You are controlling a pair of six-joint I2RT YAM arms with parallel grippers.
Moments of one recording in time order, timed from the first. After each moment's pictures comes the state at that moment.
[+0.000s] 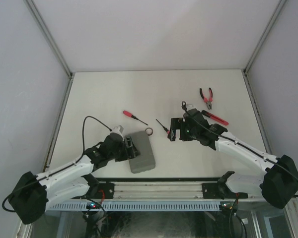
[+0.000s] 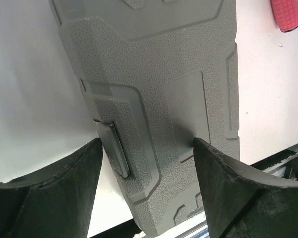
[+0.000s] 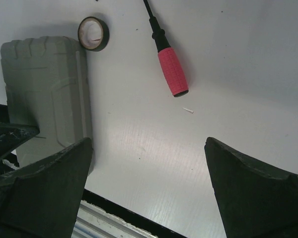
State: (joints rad) left arm -0.71 0.91 0.34 -0.27 -0.02 -0.88; right arm 0.68 1.19 0.80 -0.46 0.02 0.56
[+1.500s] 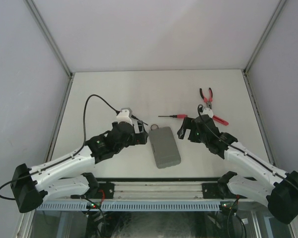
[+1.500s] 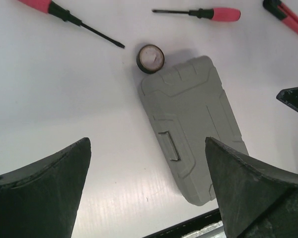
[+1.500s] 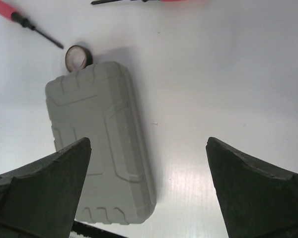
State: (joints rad) left arm -0.93 1.04 0.74 -0.36 -0.39 -0.73; right arm 0.61 1.01 0.65 -0.40 0.16 0.68
